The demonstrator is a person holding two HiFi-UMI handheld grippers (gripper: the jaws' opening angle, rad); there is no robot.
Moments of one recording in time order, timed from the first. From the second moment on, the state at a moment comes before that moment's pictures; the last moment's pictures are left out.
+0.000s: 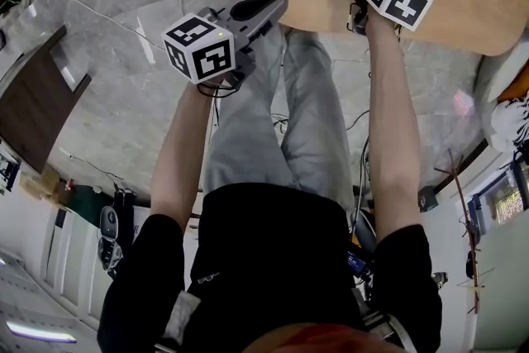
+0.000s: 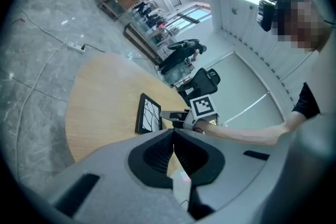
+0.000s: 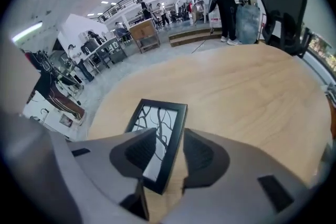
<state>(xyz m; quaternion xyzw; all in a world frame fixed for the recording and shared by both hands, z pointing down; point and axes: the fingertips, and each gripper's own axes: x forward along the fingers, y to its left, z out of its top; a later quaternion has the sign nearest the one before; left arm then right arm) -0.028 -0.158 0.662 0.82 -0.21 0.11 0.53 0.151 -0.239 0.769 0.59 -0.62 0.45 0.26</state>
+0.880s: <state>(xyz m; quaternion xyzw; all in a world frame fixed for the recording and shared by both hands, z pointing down) -0.006 -0.262 0.257 0.85 -0.49 0.00 0.16 0.179 -0.244 0.256 0.65 -0.75 0.14 -0.06</state>
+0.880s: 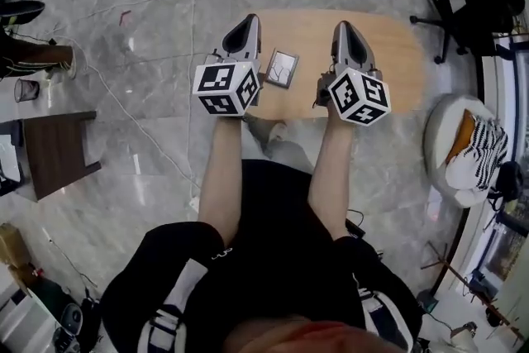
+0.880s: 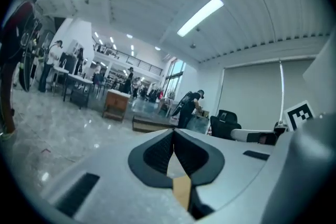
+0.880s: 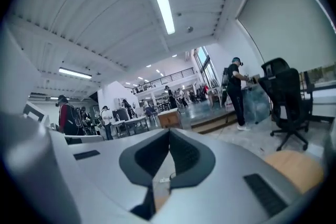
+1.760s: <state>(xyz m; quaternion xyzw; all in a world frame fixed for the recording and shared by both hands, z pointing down) -0.002 -0.289 0.135 0.85 -0.52 -0.05 0.05 0.181 -0.257 0.137 0.63 -0.77 0.01 -0.04</state>
